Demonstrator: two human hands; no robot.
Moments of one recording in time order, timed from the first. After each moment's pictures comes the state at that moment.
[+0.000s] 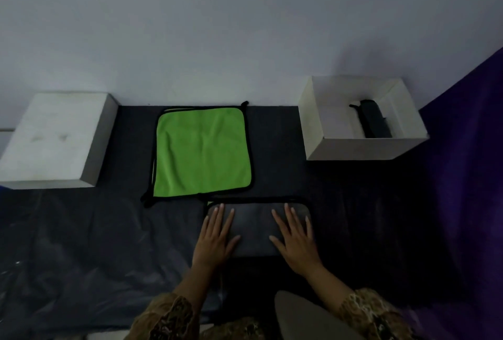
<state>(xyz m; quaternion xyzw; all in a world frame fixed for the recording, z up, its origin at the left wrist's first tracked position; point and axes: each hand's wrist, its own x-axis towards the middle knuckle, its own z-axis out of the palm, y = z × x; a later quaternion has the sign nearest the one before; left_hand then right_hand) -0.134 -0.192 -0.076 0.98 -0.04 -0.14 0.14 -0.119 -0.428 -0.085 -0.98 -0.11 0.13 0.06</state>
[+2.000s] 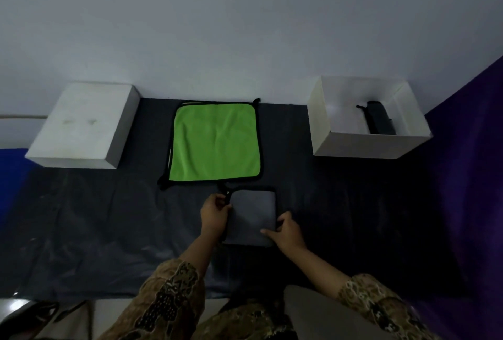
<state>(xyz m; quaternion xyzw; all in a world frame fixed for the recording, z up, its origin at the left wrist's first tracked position) -0.109 -0.182 -0.066 0.83 0.30 -0.04 0.47 -0.128 -0.383 -0.049 -0.87 0.15 0.27 0.38</state>
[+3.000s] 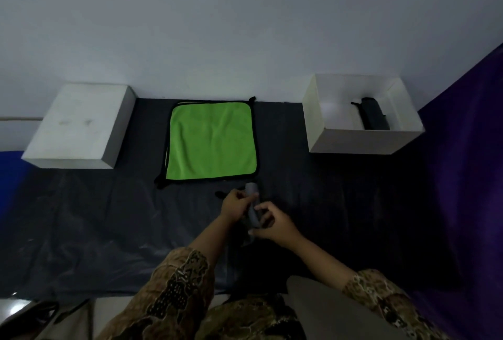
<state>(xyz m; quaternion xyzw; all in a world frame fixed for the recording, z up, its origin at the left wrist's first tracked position) -0.085 -0.228 -0.046 0.75 0.22 -0.21 0.59 -0.124 -0.378 -0.027 -0.82 -0.01 0.28 0.50</state>
